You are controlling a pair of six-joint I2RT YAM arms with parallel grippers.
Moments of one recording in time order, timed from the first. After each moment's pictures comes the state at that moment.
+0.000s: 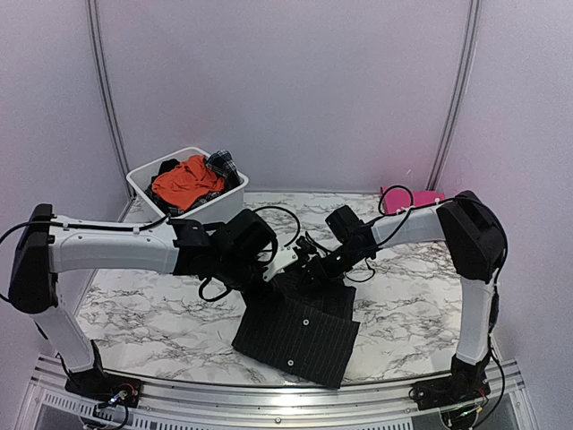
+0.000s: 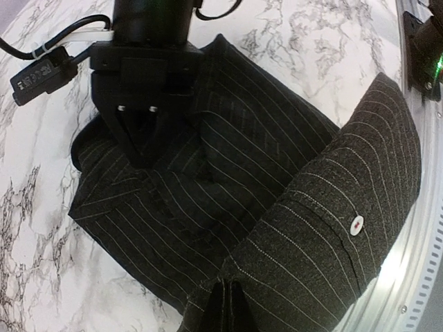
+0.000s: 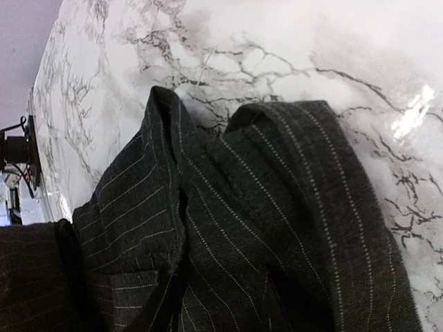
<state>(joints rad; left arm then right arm) -1.07 1.70 1.27 -0.51 0.09 0.07 0.60 2.04 1.27 -0.36 -0.67 0.16</state>
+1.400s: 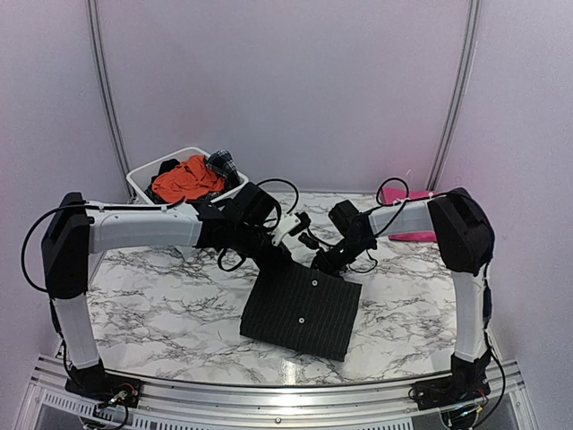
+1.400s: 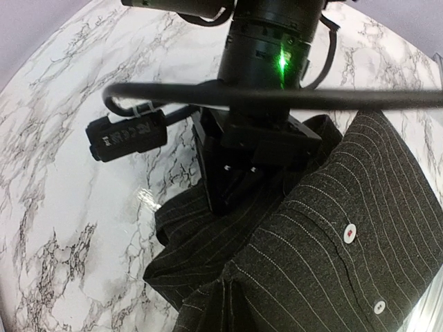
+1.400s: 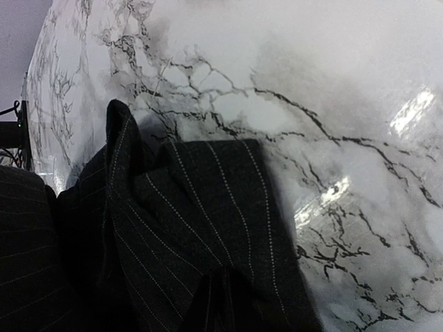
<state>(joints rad) -0.90 1.90 1.45 -0.39 0.16 0.09 0.53 2.15 1.44 -0.55 -0.71 -0.04</state>
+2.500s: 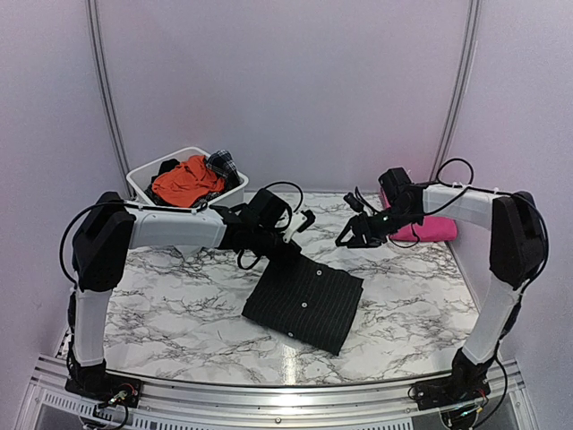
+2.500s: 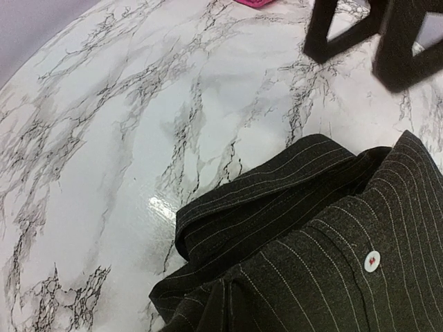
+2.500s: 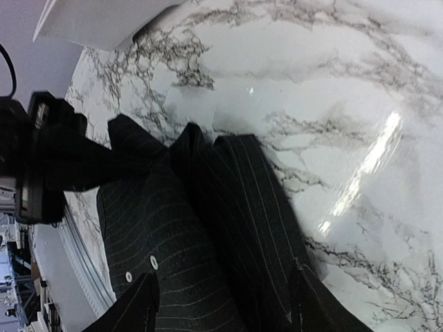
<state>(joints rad) -0.86 2.11 1.58 -0.26 0.12 0.04 0.32 1.81 1.38 -0.63 -0.71 0.05</state>
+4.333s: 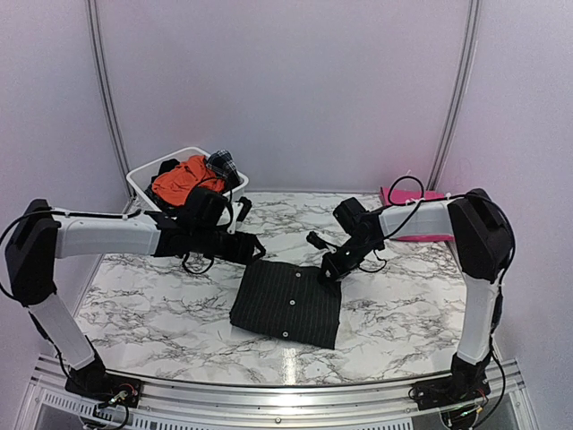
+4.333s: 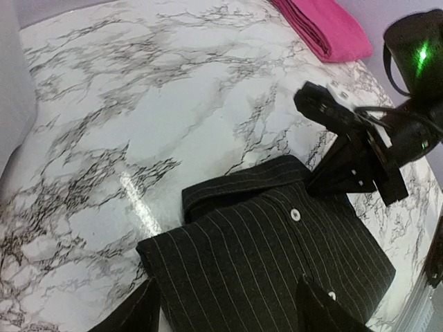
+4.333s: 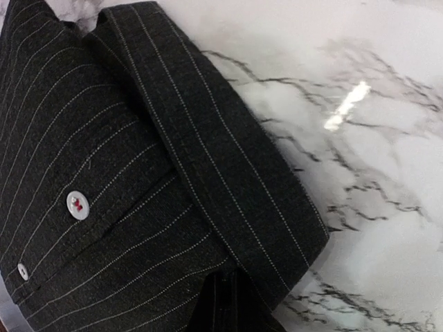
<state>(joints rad) -0.75 1.70 1.12 -0.14 0.12 -0.34 0.54 2.00 1.33 -0.55 -0.44 -0.05</state>
